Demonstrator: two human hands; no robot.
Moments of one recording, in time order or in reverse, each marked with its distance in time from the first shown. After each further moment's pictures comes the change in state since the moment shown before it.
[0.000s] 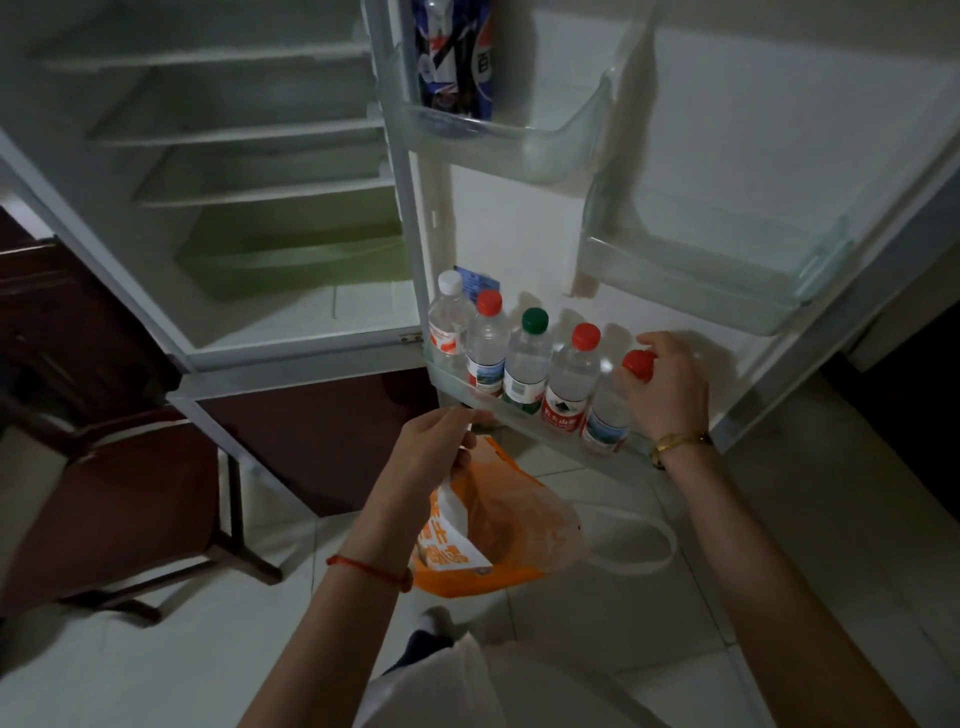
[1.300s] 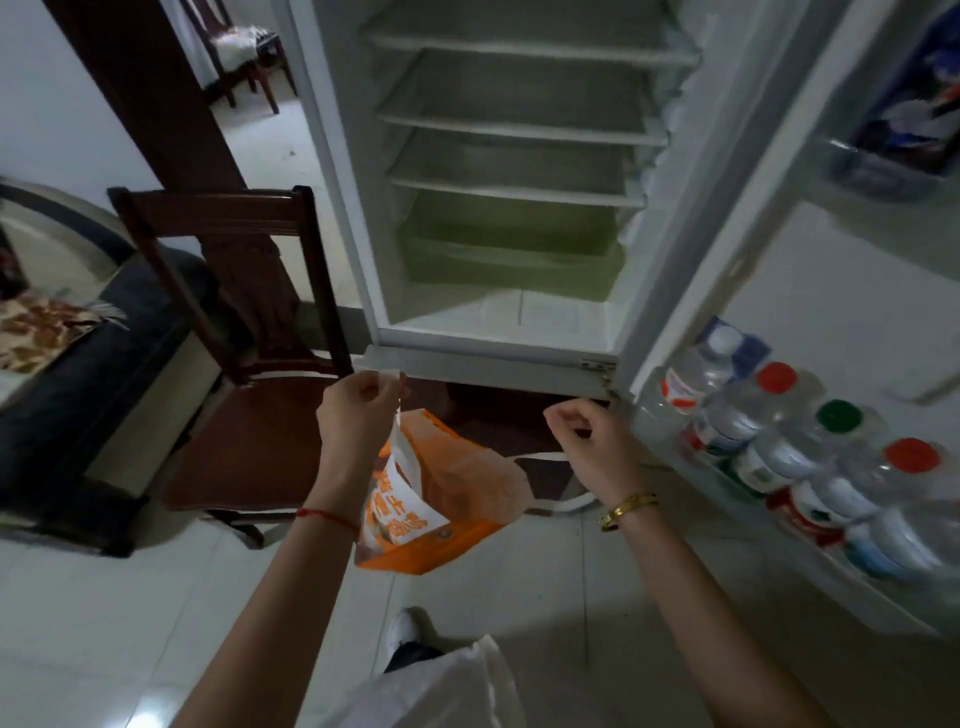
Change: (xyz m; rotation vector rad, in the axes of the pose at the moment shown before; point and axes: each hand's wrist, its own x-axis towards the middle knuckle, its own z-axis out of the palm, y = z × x) left_hand 0.072 -0.026 -0.317 0.187 0.676 0.258; right_hand -0.082 -0.214 0.221 0.365 -0.528 -0.183
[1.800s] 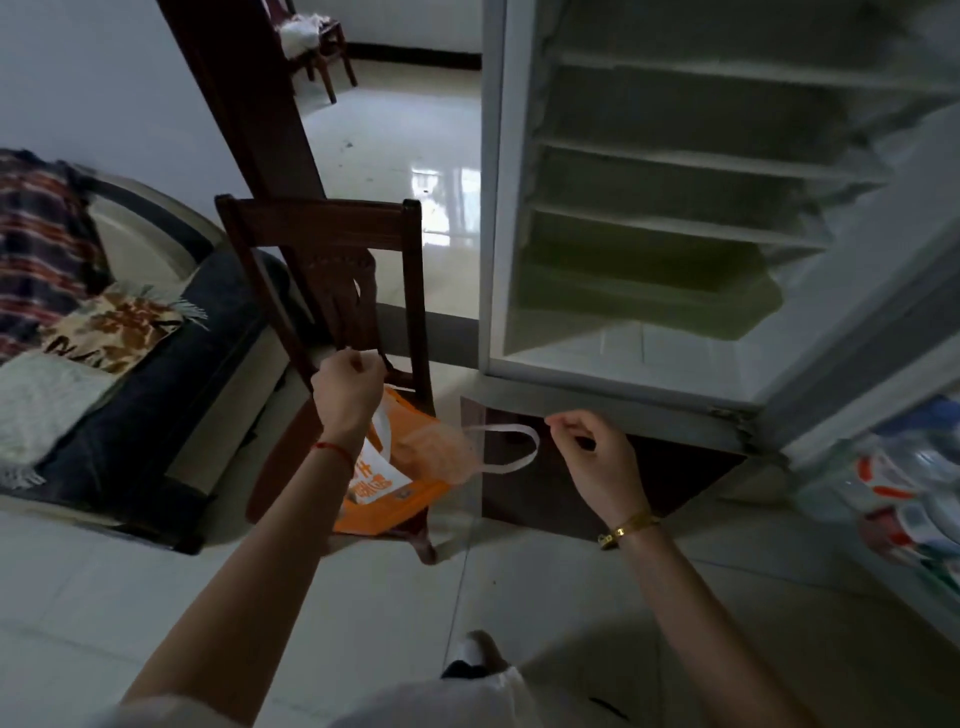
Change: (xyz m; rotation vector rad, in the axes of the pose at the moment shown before) left_hand 0.204 -0.073 -0.123 0.109 0.218 -0.097; right_hand 0.057 -0.100 0.178 0.099 -0.026 -0.025
